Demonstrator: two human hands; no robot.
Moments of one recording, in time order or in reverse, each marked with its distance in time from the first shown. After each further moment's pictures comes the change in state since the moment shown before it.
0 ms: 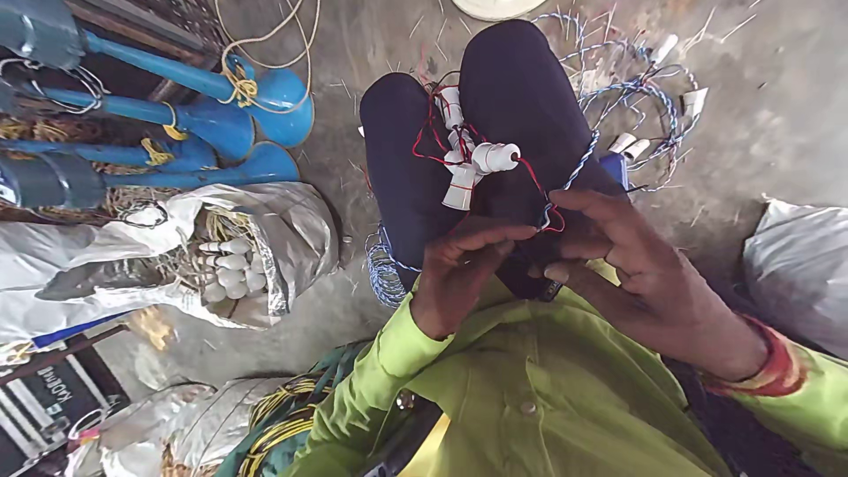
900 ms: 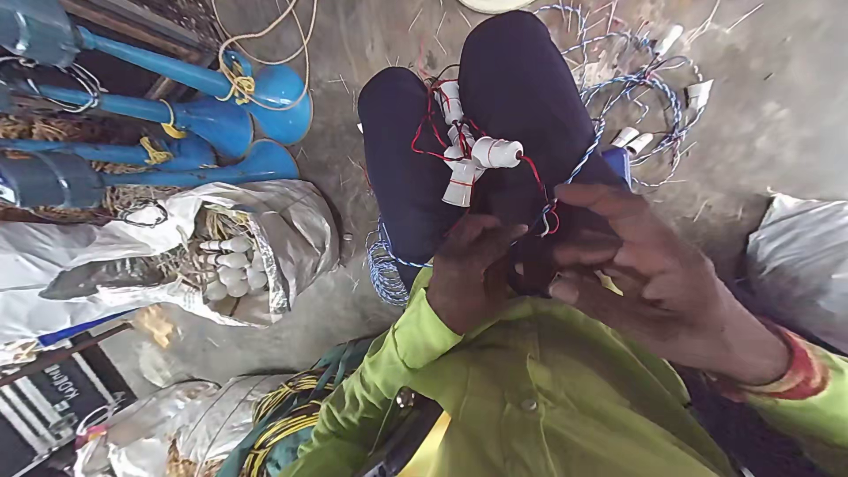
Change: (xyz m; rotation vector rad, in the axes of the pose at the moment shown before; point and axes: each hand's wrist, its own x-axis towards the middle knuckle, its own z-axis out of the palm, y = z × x) left_hand -0.001 -0.020 0.006 0.762 0.045 0.378; right_hand -0.001 -0.009 -0.002 0.205 -0.035 -0.010
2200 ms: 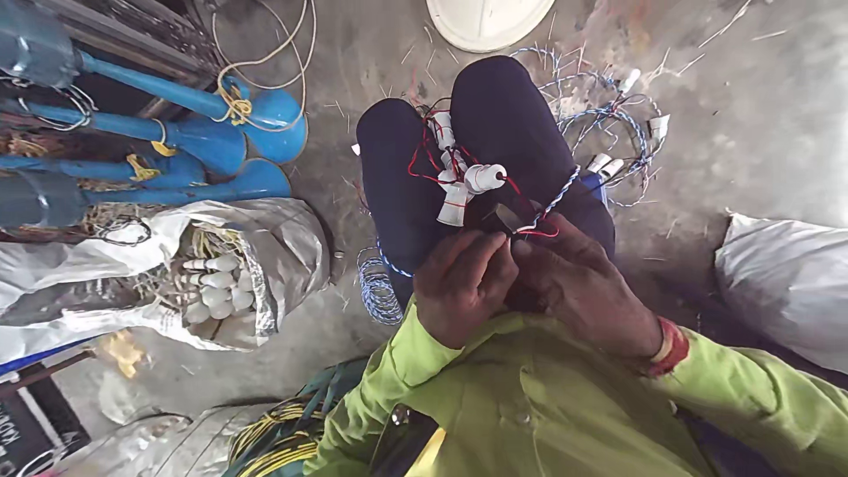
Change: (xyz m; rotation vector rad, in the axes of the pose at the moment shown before) left_hand 0.013 0.010 -0.001 0.176 0.368 0.158; right_hand 0.016 0.021 0.036 0.584 0.256 0.337
